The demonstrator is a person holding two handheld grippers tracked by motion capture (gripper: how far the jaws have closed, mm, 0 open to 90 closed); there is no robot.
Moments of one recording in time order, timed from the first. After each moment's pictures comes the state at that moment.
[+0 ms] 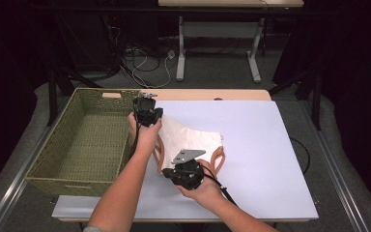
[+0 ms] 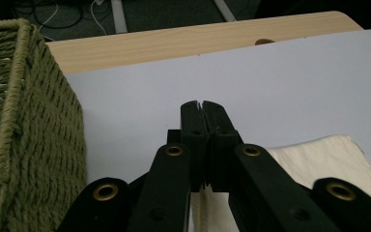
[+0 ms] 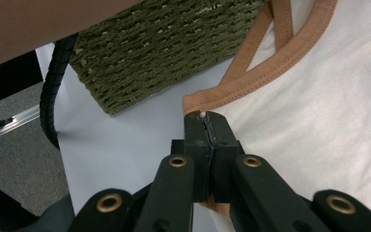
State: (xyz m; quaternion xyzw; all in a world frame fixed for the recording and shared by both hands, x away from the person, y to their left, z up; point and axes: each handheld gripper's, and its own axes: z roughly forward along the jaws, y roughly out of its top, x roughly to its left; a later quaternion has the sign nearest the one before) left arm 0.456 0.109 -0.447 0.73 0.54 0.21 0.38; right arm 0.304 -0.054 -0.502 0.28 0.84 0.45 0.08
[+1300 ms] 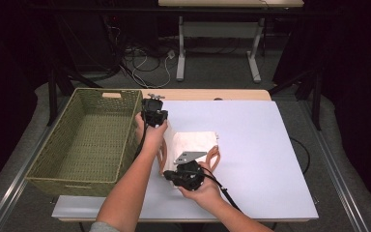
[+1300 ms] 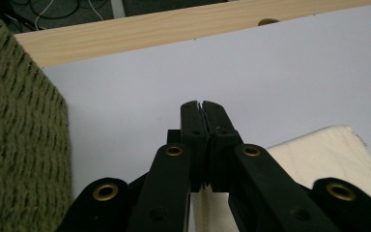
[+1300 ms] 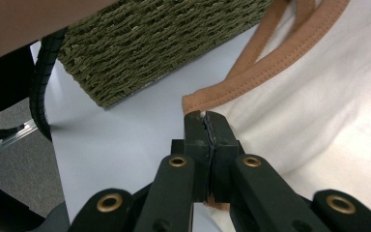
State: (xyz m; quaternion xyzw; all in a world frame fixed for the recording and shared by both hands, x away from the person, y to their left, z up) left arm 0.469 0.084 -0.461 0.75 0.52 0.20 0.35; right arm 0.309 -0.059 -0.523 0.31 0.83 0.46 0.05
